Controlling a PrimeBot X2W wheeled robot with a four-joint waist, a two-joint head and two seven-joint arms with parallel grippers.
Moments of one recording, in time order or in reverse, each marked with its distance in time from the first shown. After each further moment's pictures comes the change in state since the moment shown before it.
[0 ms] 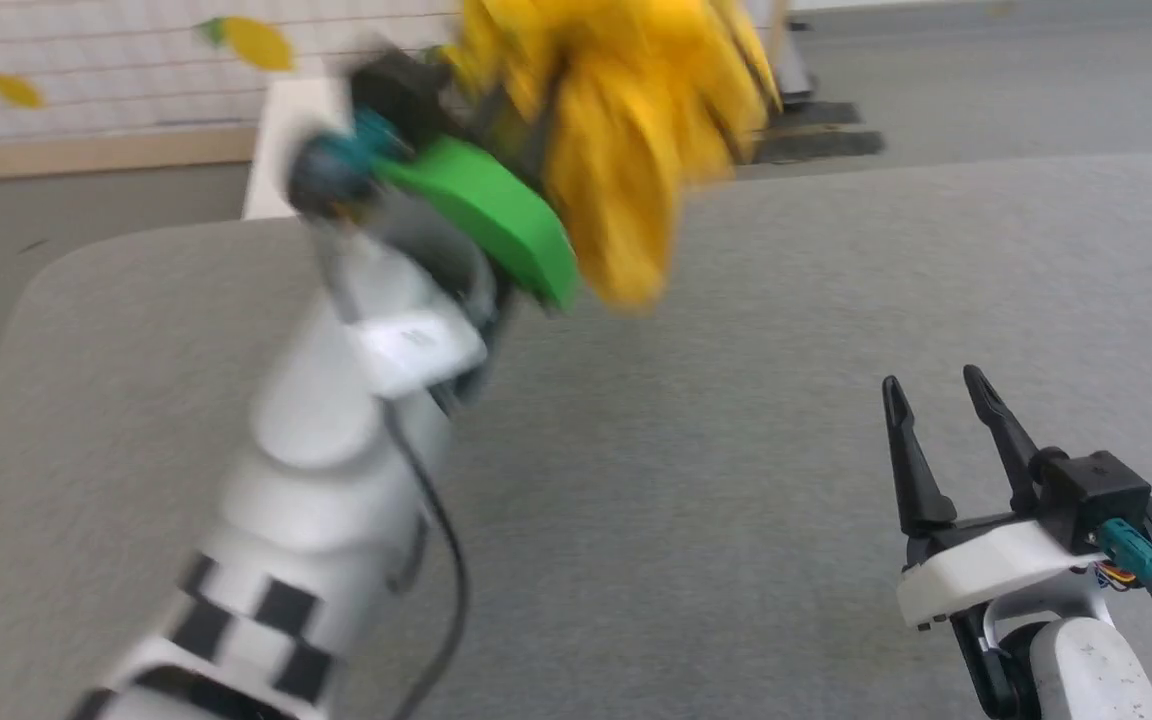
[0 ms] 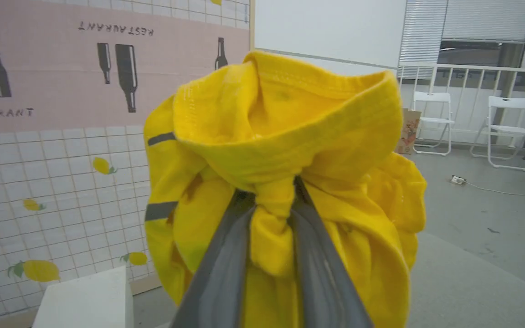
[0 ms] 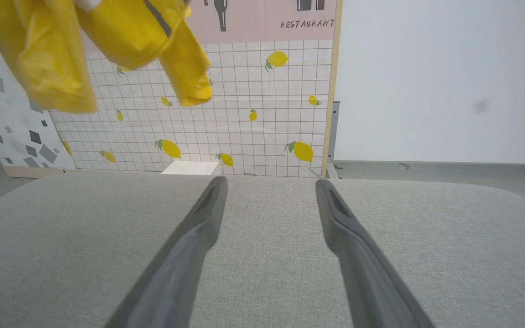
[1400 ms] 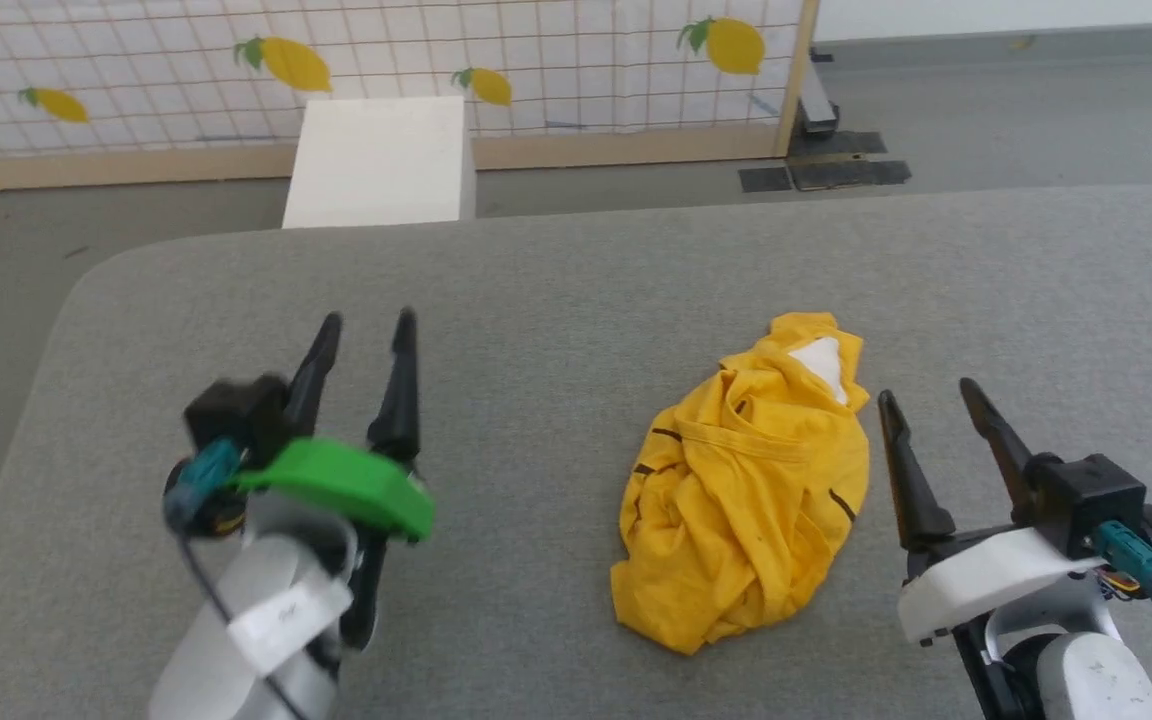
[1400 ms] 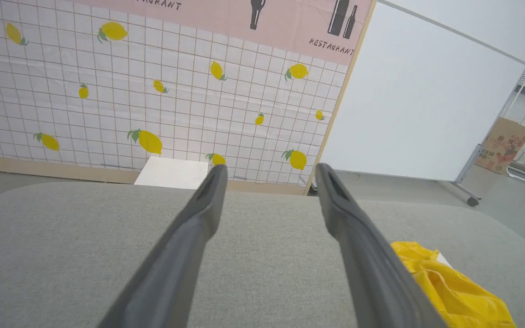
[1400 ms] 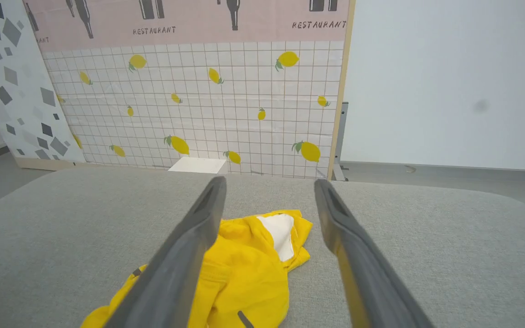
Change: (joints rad) left arm 0.504 0.145 0.085 -0.216 -0.109 0.159 -0.121; right arm 0.040 -0.001 0.004 -0.080 -0.010 0.000 0.088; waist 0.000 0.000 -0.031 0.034
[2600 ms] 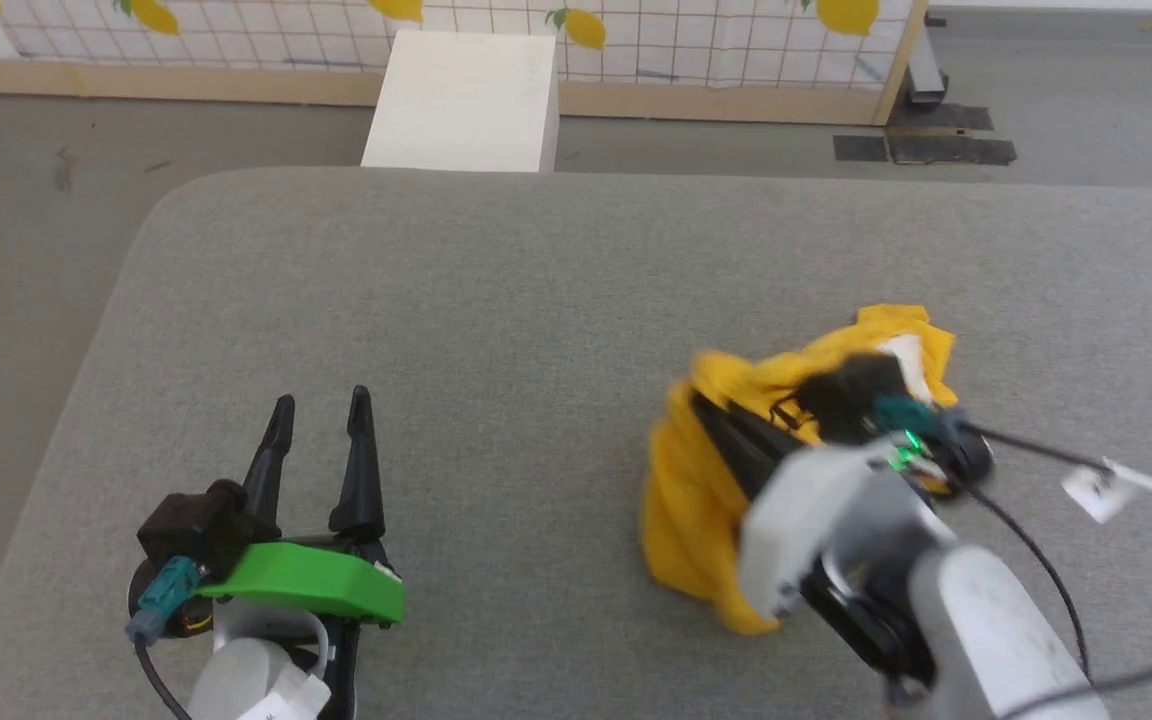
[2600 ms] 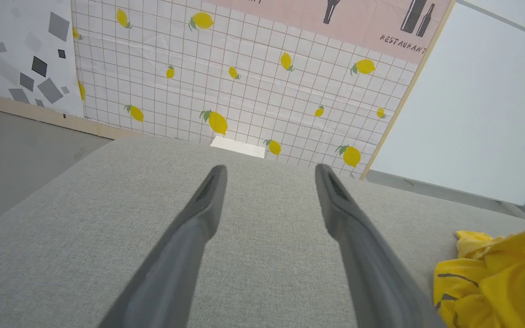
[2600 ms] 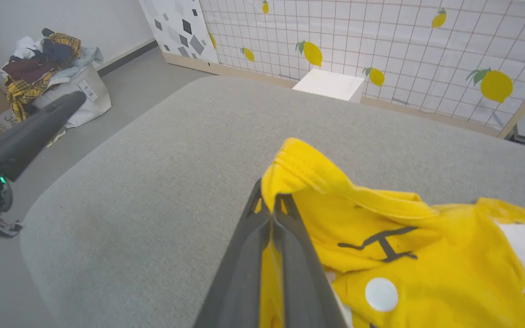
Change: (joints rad) left arm 0.248 -0.154 0.297 -0.153 0.243 -0.133 0.000; right arm -0.172 -0.001 0.296 -0.029 0.190 0.000 0.471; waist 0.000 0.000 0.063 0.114
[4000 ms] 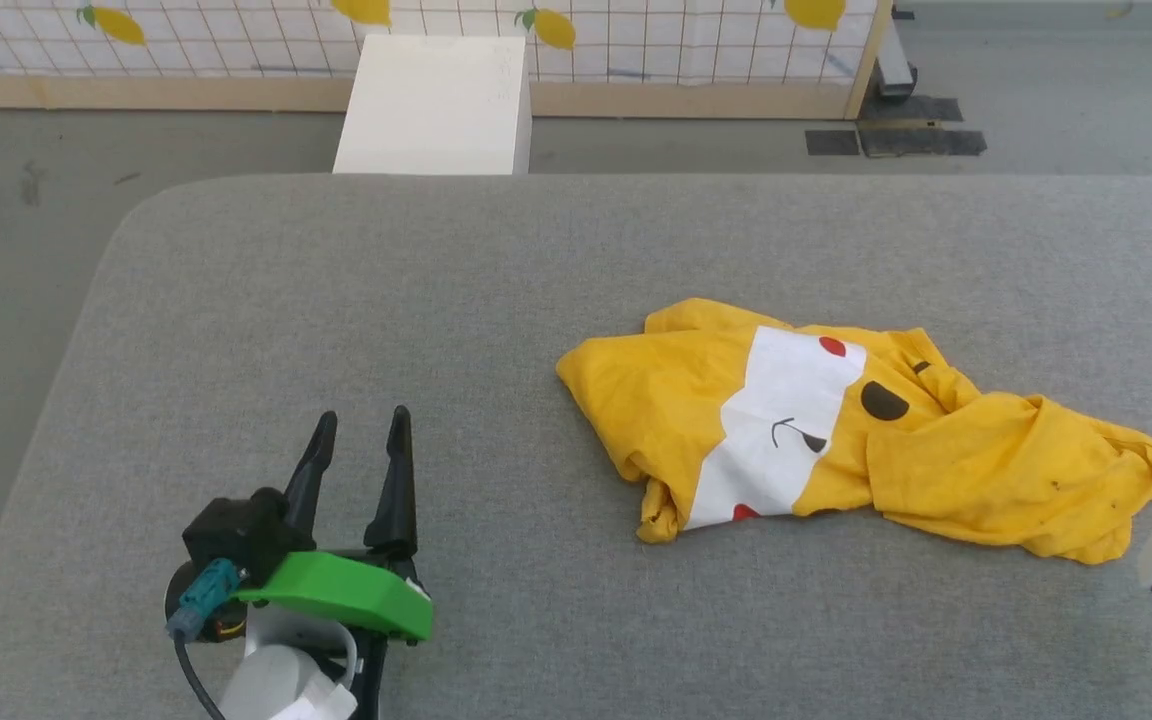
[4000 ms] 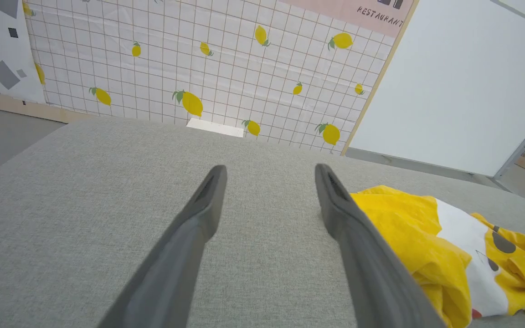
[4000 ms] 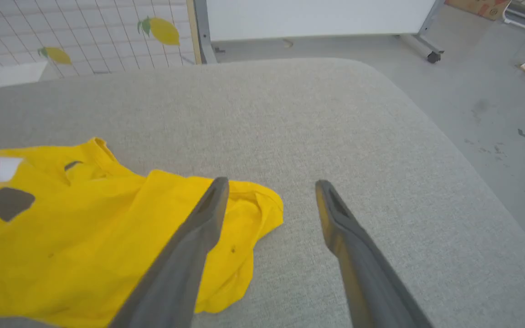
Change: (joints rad) left arm -0.005 -0.014 -0.032 0.059 0.015 -0.032 0.000; right arm 0.026 -0.003 -0.818 0.174 -0.379 0.001 -0.113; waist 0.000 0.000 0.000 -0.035
